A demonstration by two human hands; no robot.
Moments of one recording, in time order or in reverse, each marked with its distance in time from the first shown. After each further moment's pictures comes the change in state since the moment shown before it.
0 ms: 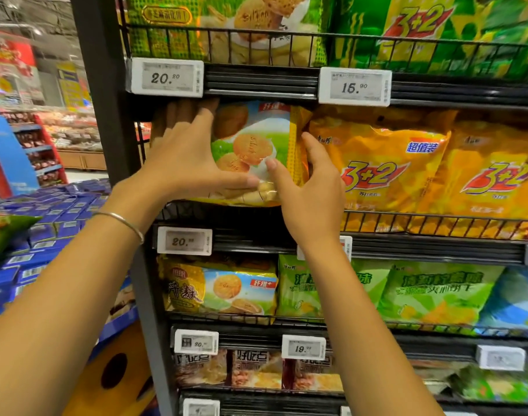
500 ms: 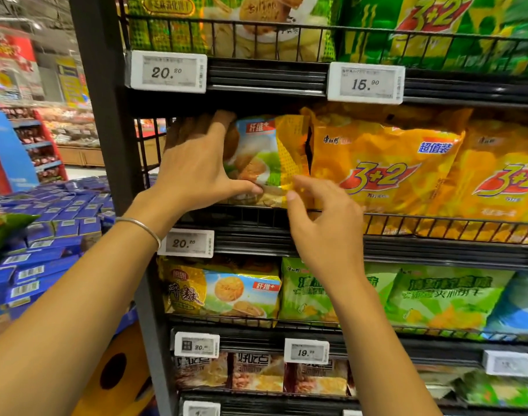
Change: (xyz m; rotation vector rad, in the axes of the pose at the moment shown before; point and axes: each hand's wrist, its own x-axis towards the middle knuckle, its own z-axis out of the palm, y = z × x) left_hand 0.002 -0.011 0.035 0.079 0.153 0.160; right_hand -0.023 0.023 -0.017 -0.151 -0.076 -0.127
